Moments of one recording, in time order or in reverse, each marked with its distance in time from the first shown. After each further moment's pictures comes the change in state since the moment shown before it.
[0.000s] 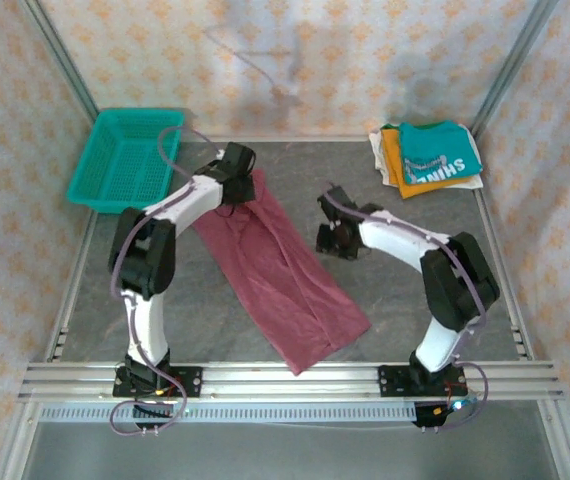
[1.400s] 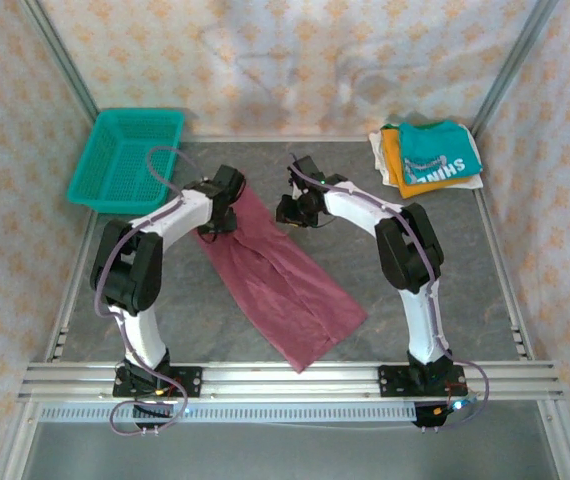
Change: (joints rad) left arm -0.017 -0.094 -0.119 -0.274 -0.132 -0.008; right arm 0.017 0.381 0.439 0.029 -0.233 -0.092
